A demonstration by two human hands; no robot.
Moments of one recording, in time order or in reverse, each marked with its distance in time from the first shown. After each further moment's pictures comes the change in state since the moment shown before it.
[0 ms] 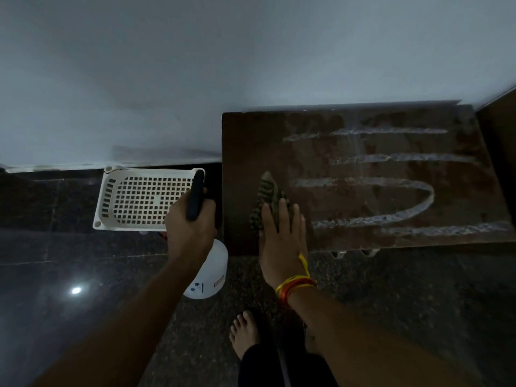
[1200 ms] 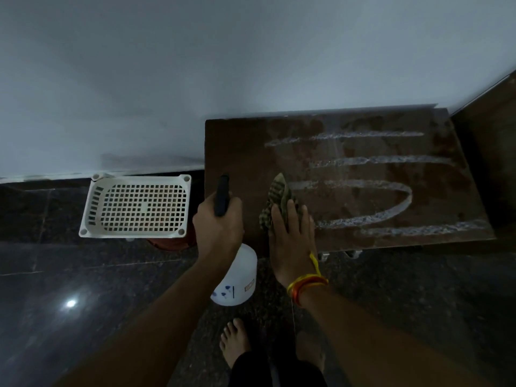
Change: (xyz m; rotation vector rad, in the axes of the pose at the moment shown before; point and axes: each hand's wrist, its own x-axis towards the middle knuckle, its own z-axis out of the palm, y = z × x) left_hand -0.026 0.032 0.065 -0.068 -0.038 -0.151; right_hand 0.004 0.054 -0.016 0.080 -0.011 0.000
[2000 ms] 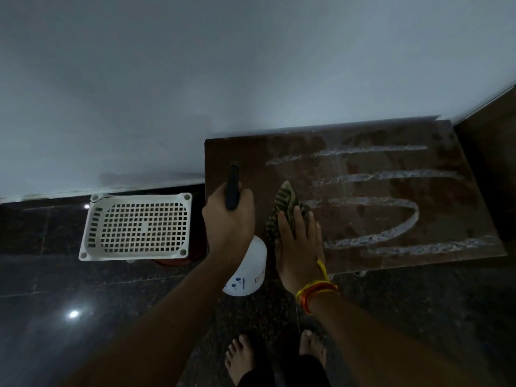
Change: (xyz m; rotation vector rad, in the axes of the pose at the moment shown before) left_hand 0.030 0.044 0.020 0.042 0.031 0.090; right_hand 0.028 0.005 -0.005 -0.038 -0.012 0.030
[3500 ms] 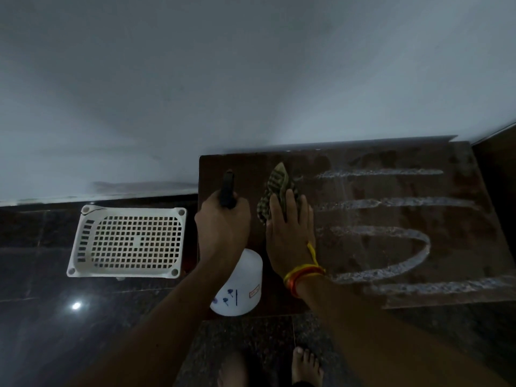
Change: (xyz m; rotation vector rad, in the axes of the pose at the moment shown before) left_hand 0.045 0.014 0.020 0.138 -0.029 -0.112; right_hand 0.090 -0.005 -0.011 0.011 0.124 -0.034
